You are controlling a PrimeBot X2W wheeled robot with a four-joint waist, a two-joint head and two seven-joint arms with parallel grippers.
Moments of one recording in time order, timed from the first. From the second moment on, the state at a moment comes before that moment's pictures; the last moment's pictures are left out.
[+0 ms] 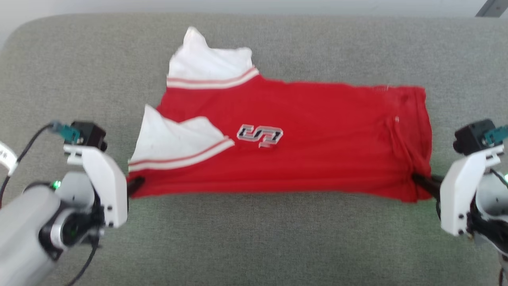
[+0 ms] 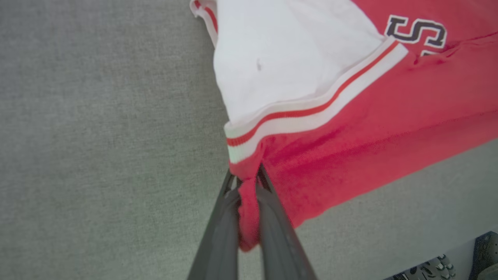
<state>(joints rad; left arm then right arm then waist) -0.69 0.85 -0.94 0.20 -1.29 0.17 0.47 -0.28 -0.44 0.08 -0.02 0.62 0.13 0.89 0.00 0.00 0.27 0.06</state>
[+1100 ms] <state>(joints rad) -0.56 1.04 -0.88 -0.11 -1.35 0.36 0.45 -0.07 -0.34 -0.09 -0.19 0.61 0.13 0.78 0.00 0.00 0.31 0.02</state>
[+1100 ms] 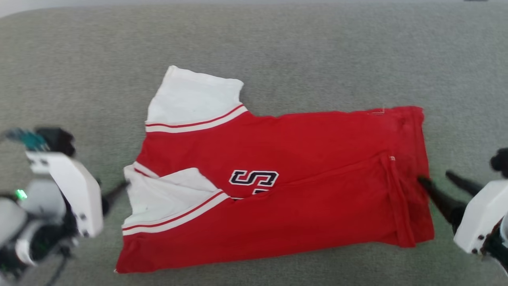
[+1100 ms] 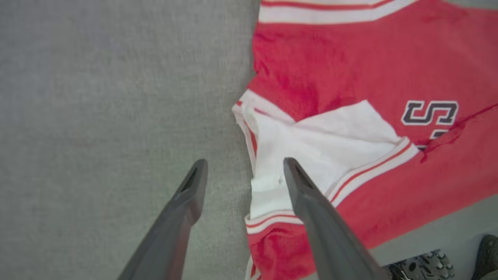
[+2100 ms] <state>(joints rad) -1.07 0.83 -0.91 0.54 -1.14 0.10 0.64 -0.26 -0.11 0.02 -0.19 0.42 0.13 0.17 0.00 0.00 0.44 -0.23</state>
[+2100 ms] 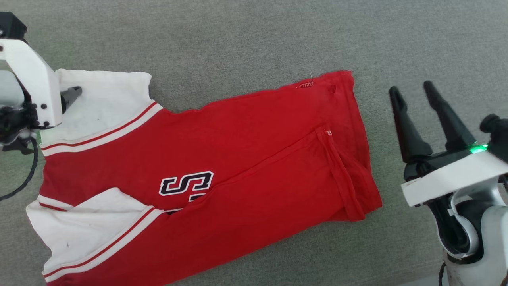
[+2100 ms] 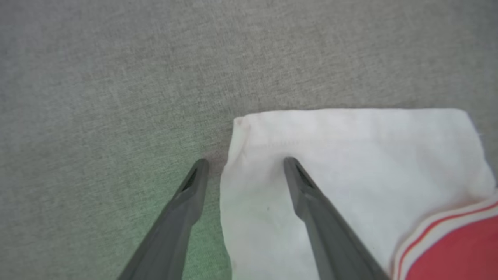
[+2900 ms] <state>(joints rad) -1.22 0.64 -0.94 0.80 -1.13 -0.03 0.65 -0.73 -0.27 0.27 0.36 0.53 0.13 0.72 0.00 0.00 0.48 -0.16</state>
